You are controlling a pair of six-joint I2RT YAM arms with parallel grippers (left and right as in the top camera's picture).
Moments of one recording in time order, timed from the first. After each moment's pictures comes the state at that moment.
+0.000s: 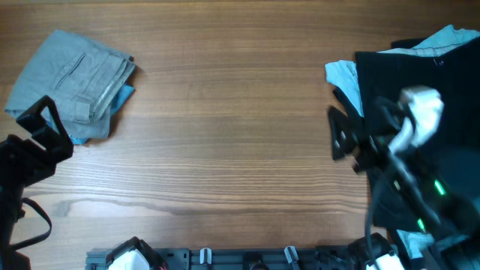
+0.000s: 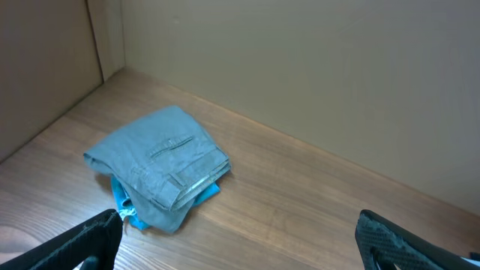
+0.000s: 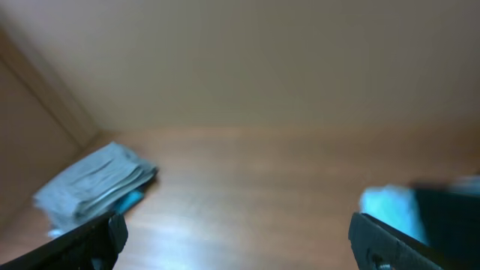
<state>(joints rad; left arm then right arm) 0.58 1.02 1.94 -1.36 0.35 -0.11 0.36 0.65 1.14 -0.68 0.01 0.20</state>
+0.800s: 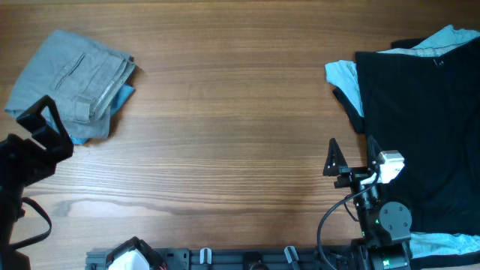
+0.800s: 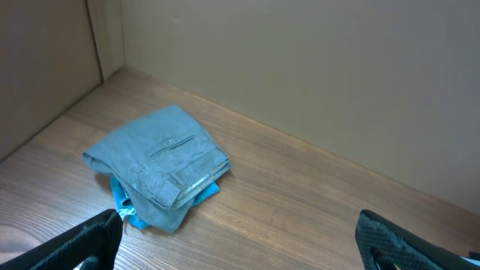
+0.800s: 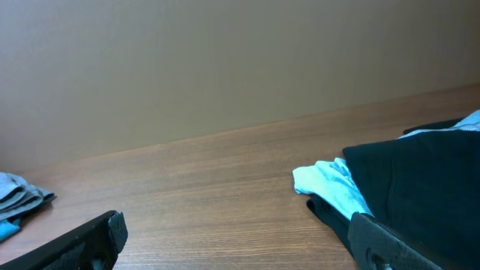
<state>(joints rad) 0.58 1.02 1.94 -1.36 0.35 -0.11 0.15 0.01 0.01 0.00 0.01 0.26</state>
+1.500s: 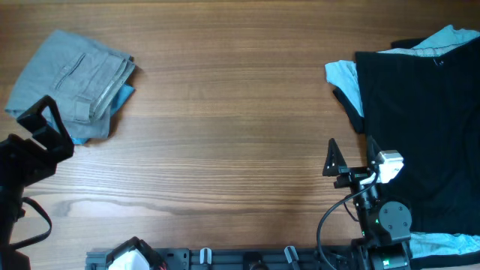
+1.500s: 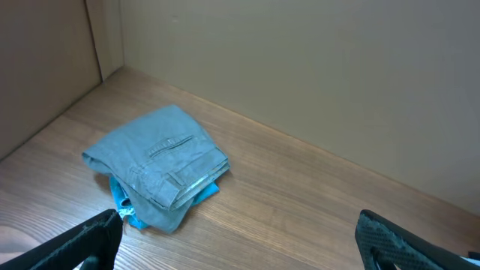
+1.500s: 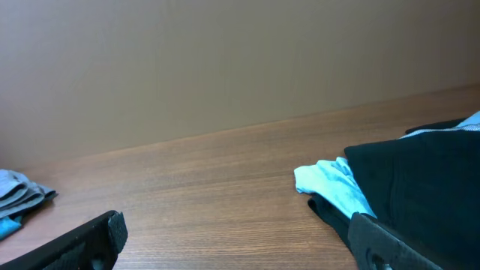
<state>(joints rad) 0.58 1.02 1.94 -1.36 0.36 -0.11 0.15 0.02 0.01 0.00 0.01 0.26</state>
